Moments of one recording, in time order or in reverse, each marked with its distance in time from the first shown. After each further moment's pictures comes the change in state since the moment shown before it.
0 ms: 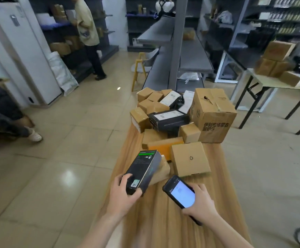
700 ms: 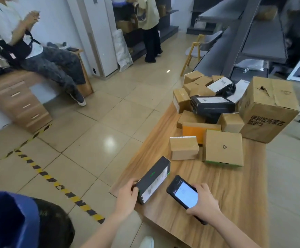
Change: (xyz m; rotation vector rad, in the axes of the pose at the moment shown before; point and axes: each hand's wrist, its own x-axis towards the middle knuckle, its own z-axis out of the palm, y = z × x) left_hand -0.146 -0.045 -0.002 -0.037 0.109 -0.330; right_hand -0.033 0.019 0.050 -0.183 -0.307 -0.227
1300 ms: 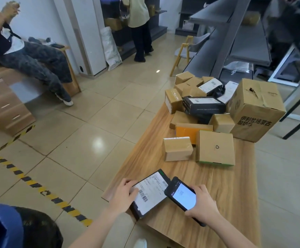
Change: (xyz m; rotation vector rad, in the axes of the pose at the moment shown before) left_hand 0.039 -0.020 0.000 0.193 -0.226 0.131; right_hand -0.003 -0.003 -0.004 -0.002 0.009 0.038
